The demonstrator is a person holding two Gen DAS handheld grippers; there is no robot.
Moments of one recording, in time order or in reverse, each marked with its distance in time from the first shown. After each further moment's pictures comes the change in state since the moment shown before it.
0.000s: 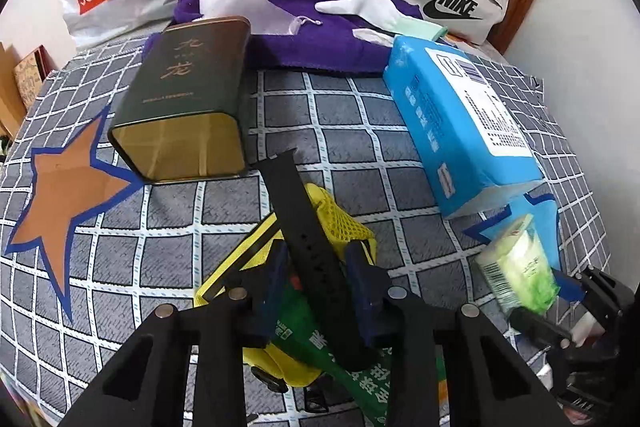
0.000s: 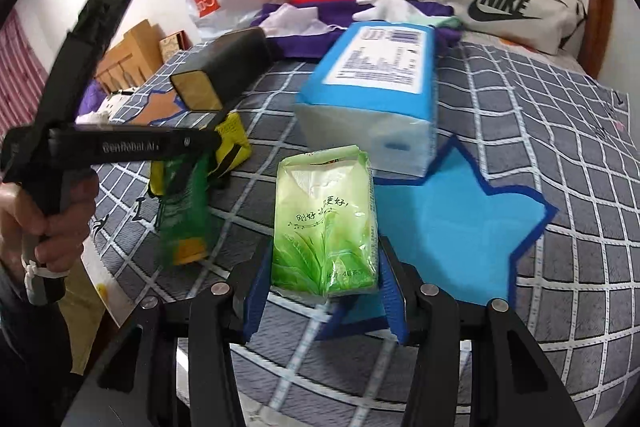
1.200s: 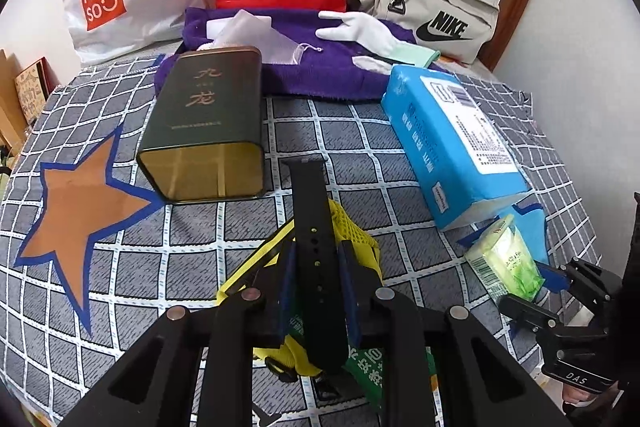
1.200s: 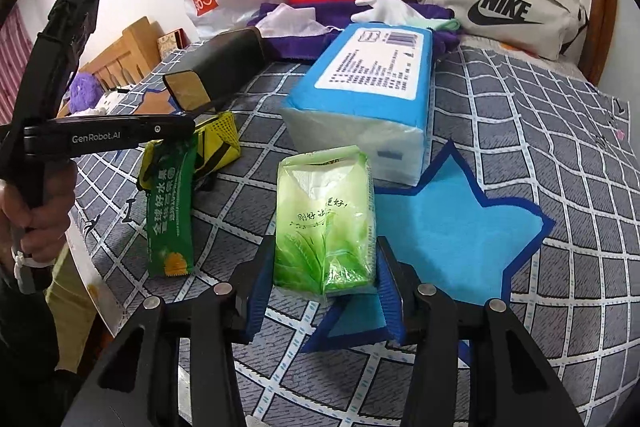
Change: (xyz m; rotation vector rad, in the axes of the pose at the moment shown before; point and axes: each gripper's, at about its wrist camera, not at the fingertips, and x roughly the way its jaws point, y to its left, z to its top) left arm -0.019 0.013 0.001 0.007 -0.070 -0.029; right arm 0.003 0.002 0.007 -0.040 -0.003 -0.014
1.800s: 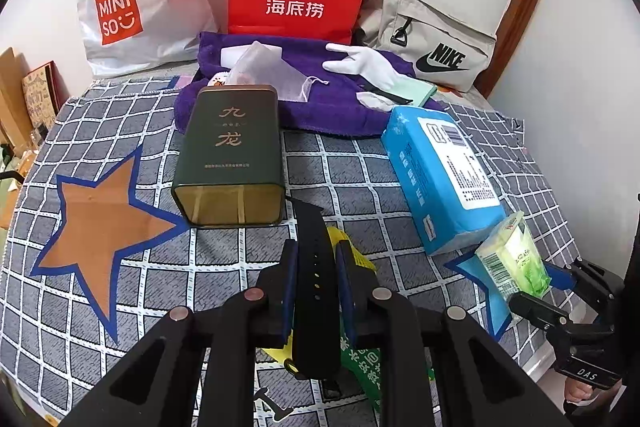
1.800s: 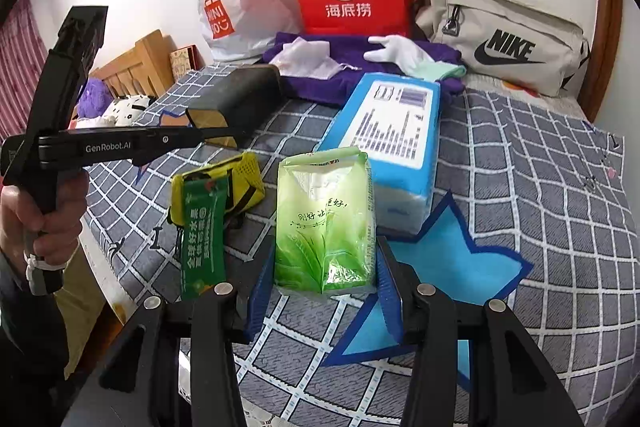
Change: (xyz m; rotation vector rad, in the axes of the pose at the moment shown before) left arm -0.027 0.014 0.015 -0.028 -0.058 -0.023; right arm -0.031 0.010 0.028 -0.032 -0.062 0.010
